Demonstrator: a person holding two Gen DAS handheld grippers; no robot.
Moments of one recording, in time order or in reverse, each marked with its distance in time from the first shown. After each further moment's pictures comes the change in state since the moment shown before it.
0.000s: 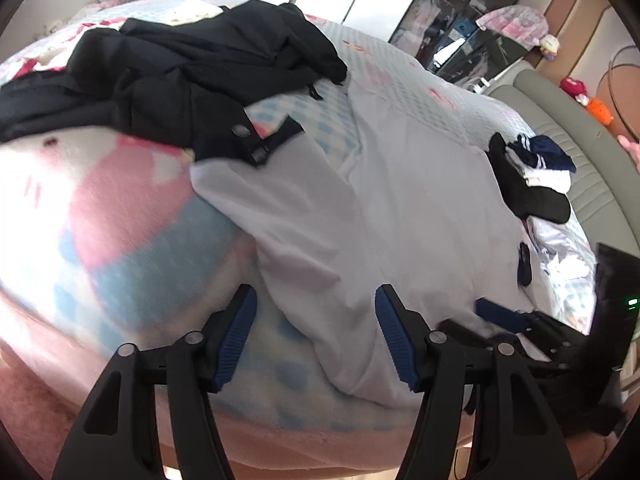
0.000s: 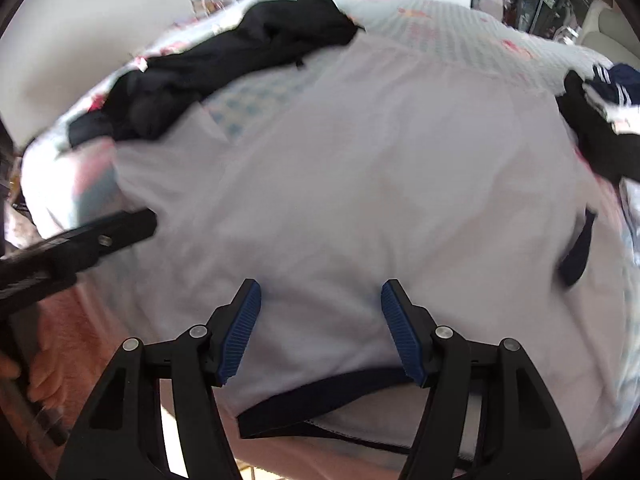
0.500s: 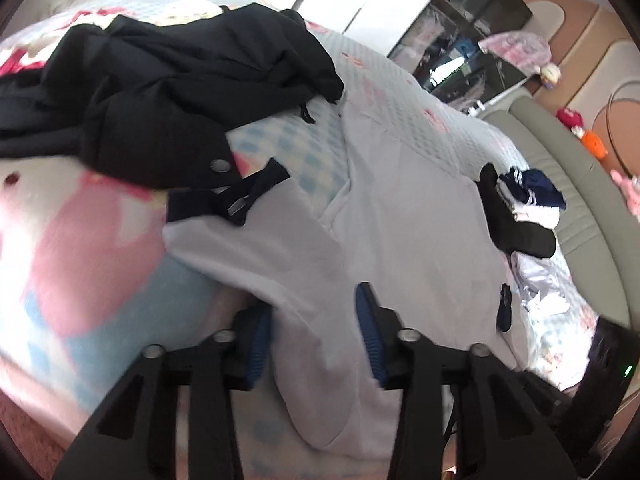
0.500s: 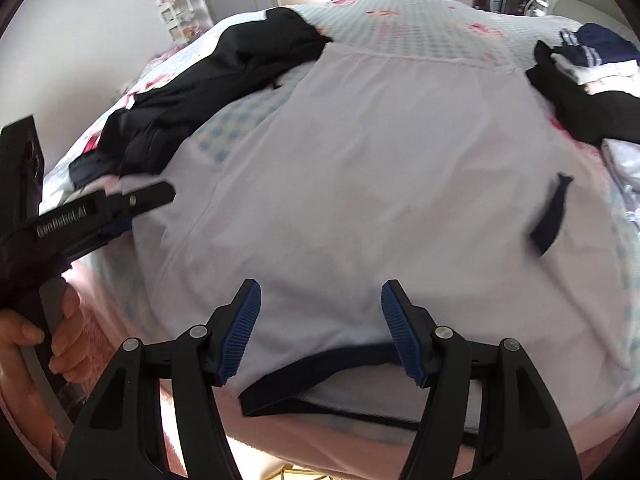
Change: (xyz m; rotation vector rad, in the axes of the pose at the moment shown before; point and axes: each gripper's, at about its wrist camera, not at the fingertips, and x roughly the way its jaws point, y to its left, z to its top) left arm 0.016 -0.006 0.040 -0.073 -0.019 -0.080; right arm -0.032 -0.024 0.000 0.132 -0.049 0.026
